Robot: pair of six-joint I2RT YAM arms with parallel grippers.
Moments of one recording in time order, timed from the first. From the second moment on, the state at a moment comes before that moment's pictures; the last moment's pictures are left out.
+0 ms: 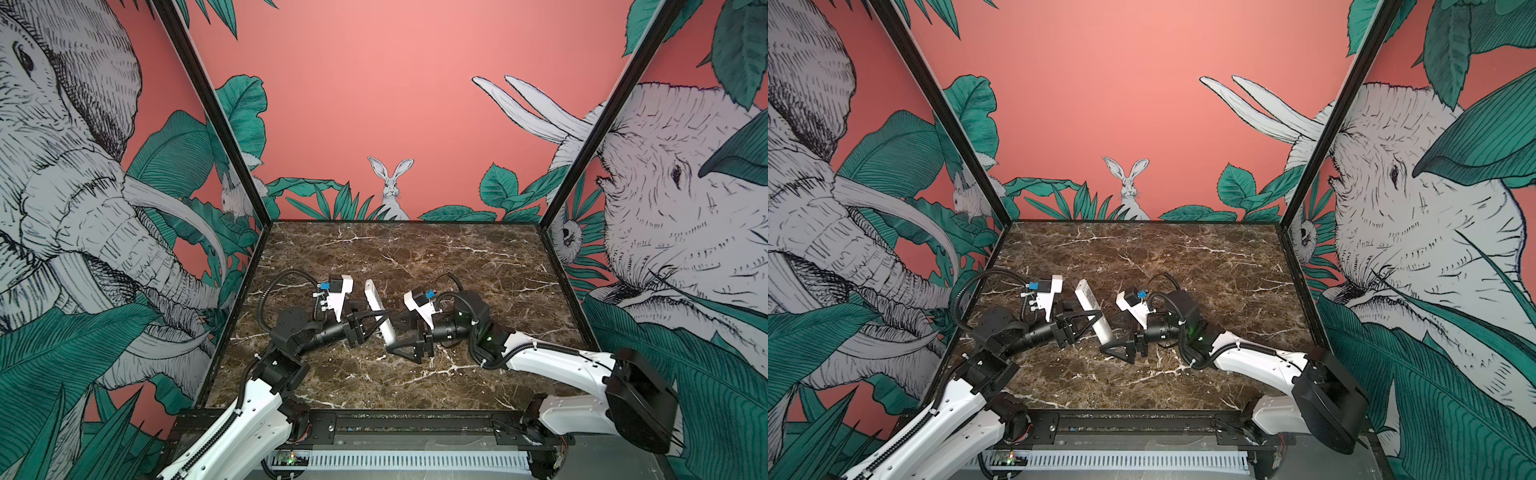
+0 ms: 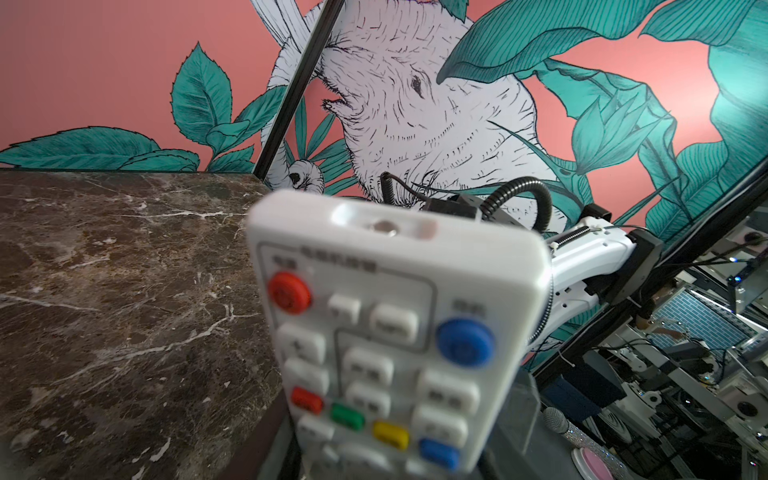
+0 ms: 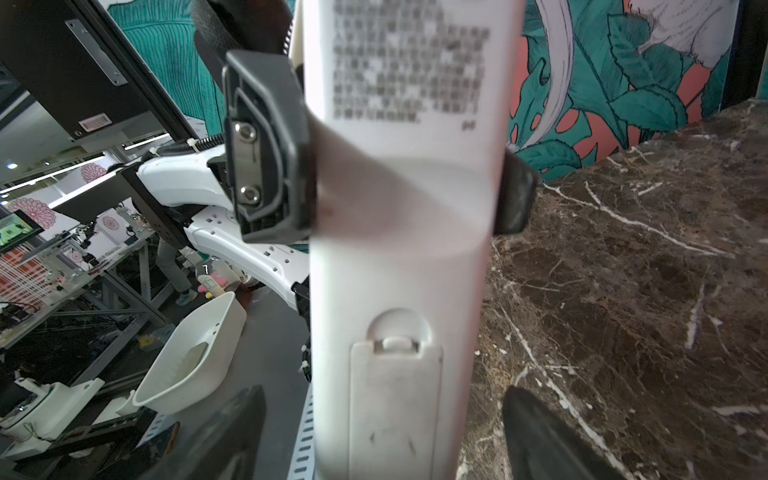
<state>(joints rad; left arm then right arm) -0.55 0.63 0.47 0.23 0.66 -0.60 0.89 1.30 0.67 0.49 -0.78 0.29</state>
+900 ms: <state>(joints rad) -0.55 0.89 0.69 -0.44 0.16 -0.45 0.89 1.10 0.70 -0.07 -0.24 0.02</state>
